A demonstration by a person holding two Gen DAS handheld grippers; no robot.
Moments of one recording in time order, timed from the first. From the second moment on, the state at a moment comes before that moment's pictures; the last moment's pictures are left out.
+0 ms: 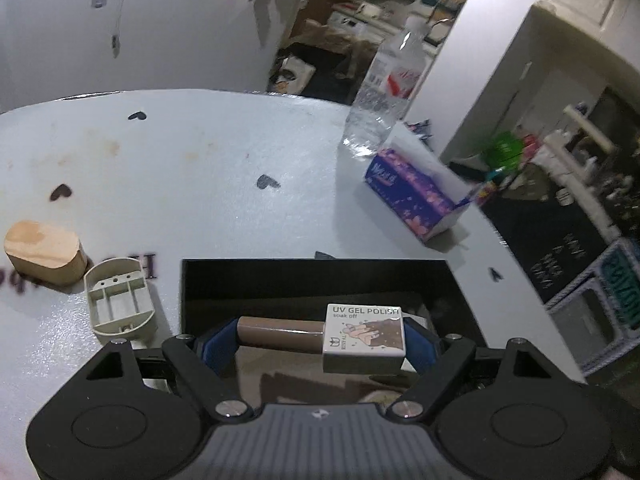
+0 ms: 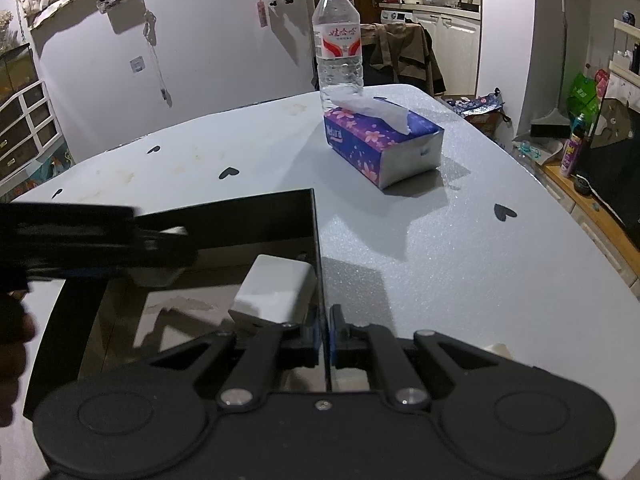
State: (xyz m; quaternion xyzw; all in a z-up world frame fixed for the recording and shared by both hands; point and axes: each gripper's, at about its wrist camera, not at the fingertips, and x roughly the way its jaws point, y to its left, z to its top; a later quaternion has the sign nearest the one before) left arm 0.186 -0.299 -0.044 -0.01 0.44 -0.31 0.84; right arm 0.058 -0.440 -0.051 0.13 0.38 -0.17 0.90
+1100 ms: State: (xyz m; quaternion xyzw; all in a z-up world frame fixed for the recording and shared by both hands) left arm 0.181 -0.330 -0.048 0.05 0.45 -0.28 0.84; right arm 0.057 -0.441 -0.052 0.12 0.37 -0.17 0.91
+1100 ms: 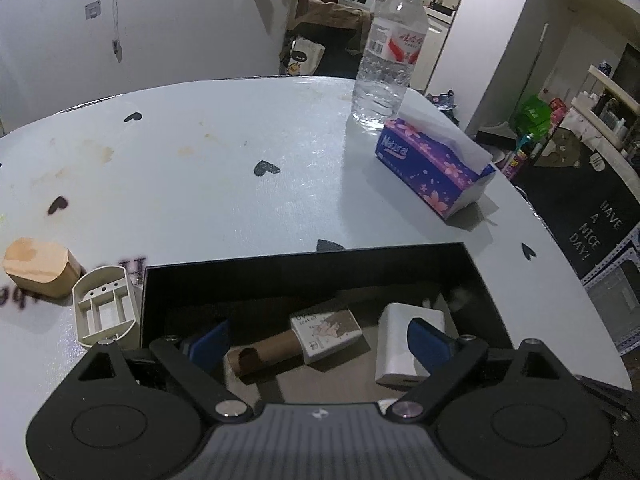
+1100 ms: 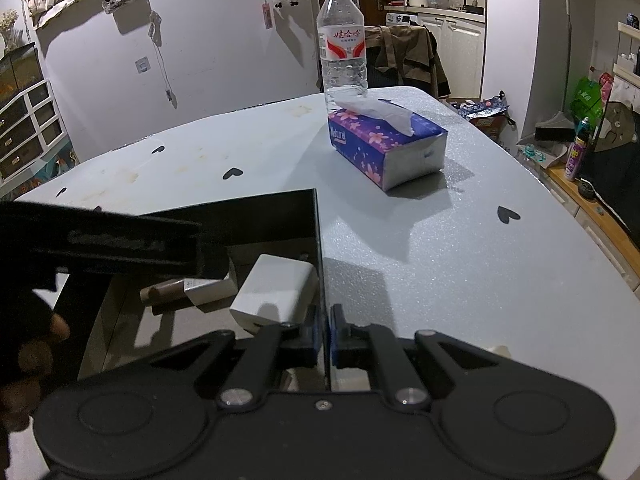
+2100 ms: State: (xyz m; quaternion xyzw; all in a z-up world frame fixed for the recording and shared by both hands) left arm 0.121 -0.173 -0.029 0.05 0.36 -0.32 0.87; right arm 0.056 -0.442 -0.055 0.13 0.37 -0.17 0.91
